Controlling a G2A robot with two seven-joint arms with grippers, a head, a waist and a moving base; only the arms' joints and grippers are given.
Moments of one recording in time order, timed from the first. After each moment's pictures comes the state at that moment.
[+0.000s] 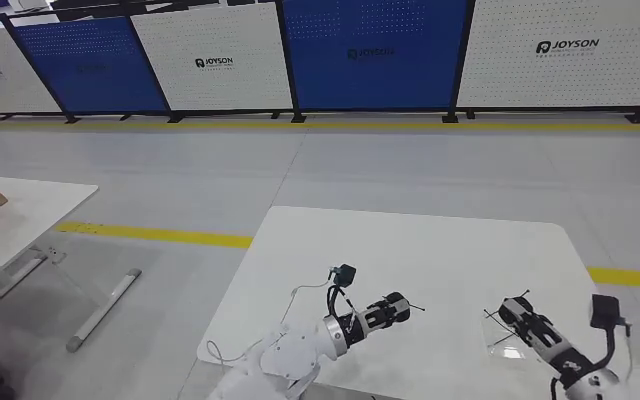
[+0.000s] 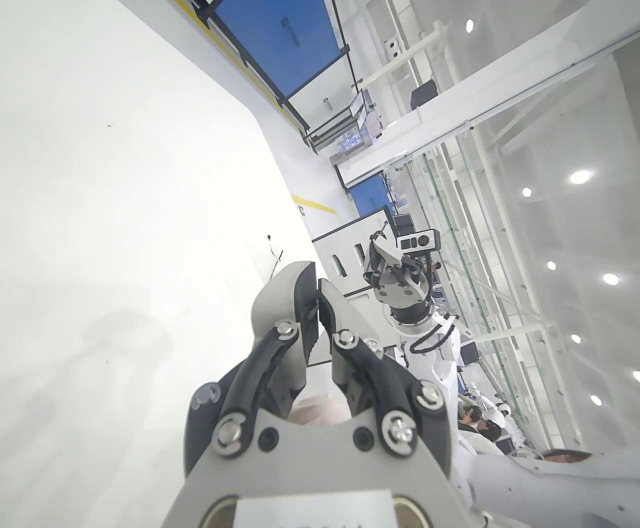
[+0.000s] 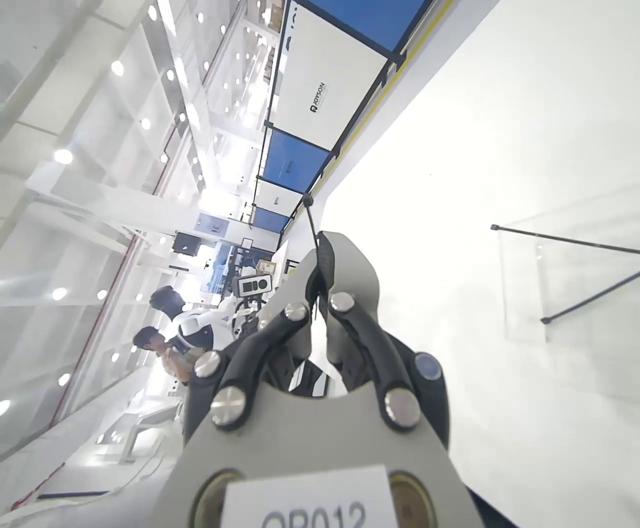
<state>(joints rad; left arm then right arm) 1.42 -1.20 -0.99 -1.71 0.05 -0.12 -0.34 -1.79 -1.10 1.64 -2.01 0.05 0.09 0.49</state>
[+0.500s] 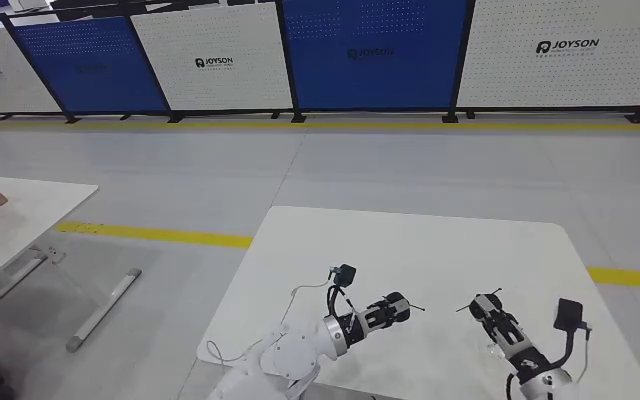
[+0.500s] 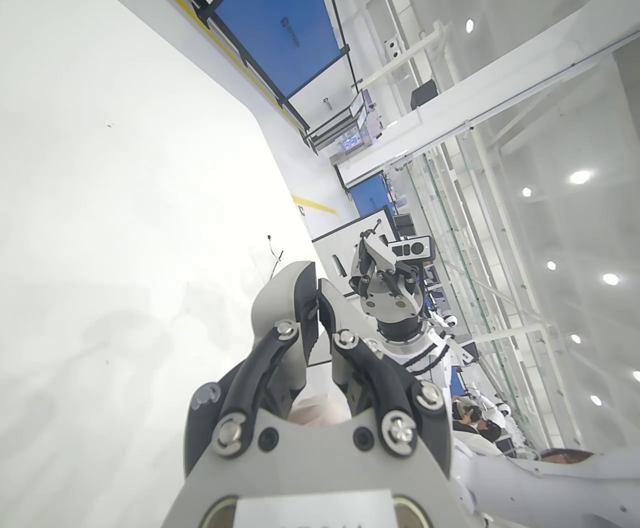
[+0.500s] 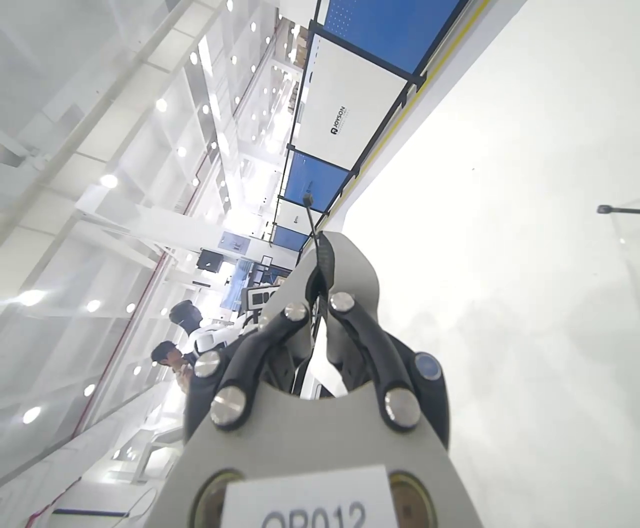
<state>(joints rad) 1.42 -1.20 -0.99 -1.71 0.05 -0.12 -0.34 -1.78 -1.12 1.47 -1.99 0.02 0.02 0.28</state>
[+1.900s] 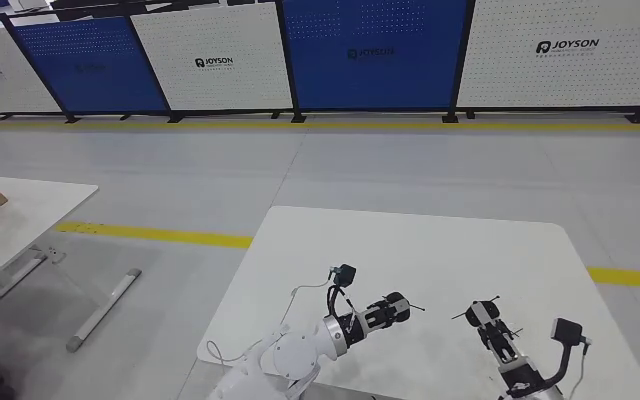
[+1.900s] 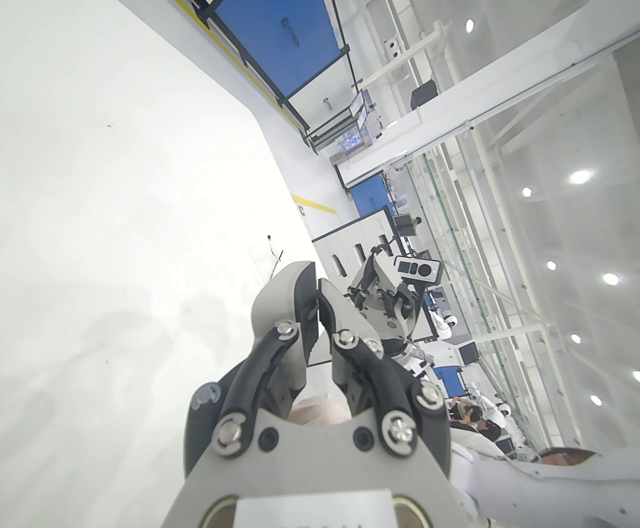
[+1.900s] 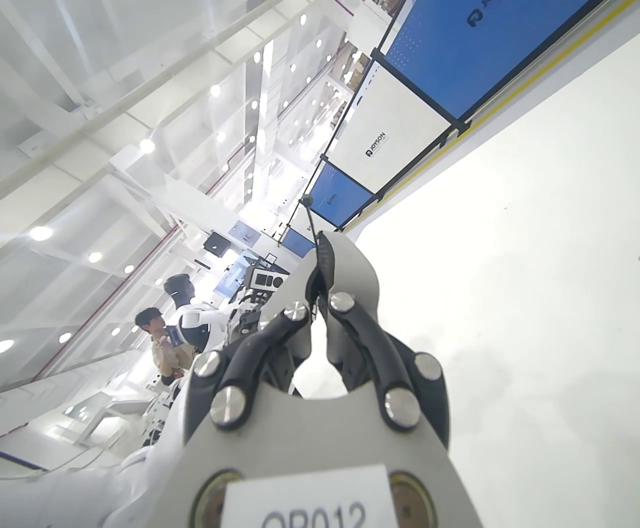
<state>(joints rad) 1.42 -1.20 -0.99 -1.71 0.05 -0.12 -0.34 -1.82 -1.14 1.42 -1.89 -0.16 -0.34 0.14</state>
